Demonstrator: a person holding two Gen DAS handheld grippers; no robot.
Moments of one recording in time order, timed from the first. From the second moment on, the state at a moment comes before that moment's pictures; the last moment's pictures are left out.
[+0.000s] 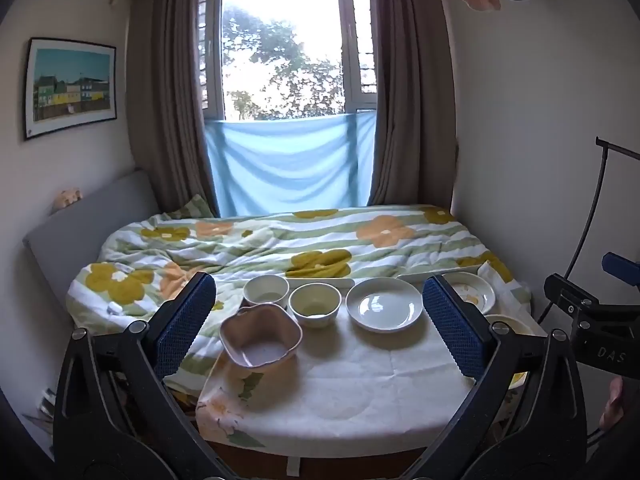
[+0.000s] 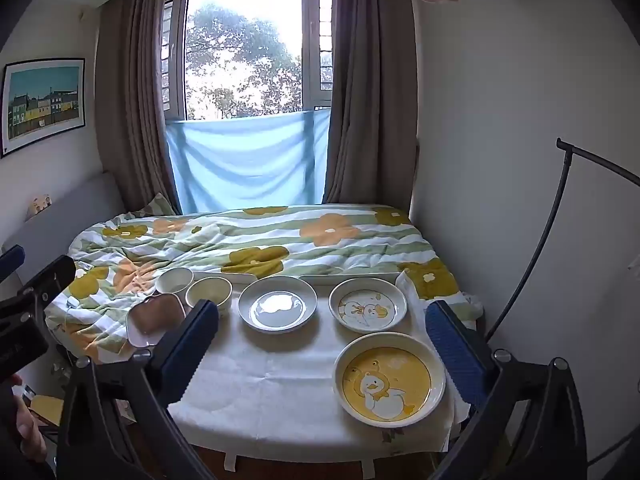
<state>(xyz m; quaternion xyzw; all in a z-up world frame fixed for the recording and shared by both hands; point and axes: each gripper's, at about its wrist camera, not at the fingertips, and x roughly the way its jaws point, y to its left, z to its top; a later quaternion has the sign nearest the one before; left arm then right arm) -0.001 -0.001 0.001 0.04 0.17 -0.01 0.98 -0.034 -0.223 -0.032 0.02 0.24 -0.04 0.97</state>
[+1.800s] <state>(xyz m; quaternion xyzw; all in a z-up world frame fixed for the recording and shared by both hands) 0.012 -0.011 -0.004 0.03 0.20 0.00 0.98 -0.022 -0.225 -0.038 0.02 0.24 -0.02 0.97</state>
